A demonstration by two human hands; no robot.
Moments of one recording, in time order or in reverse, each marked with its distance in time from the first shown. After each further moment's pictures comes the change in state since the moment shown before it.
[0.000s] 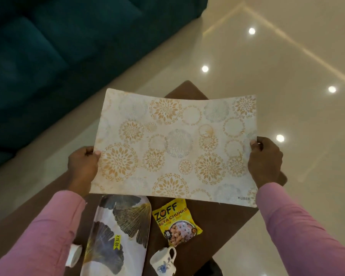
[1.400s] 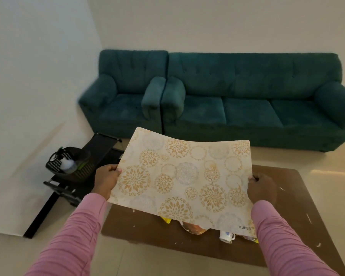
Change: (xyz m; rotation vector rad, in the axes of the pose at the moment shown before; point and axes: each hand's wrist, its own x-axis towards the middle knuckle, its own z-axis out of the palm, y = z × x) left_hand -0.407 -0.300 -0.400 -0.511 0.550 -0.175; right_hand -0.405 -0.073 -0.129 -0.035 -0.423 -0.739
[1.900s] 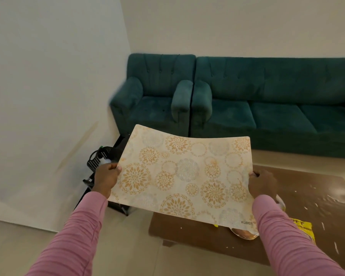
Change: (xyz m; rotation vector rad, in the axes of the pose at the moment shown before) left_hand 0.103 -0.068 -0.211 -0.016 0.061 0.020; right_hand -0.132 -0.138 0.132 -0.006 -0.032 -0.086
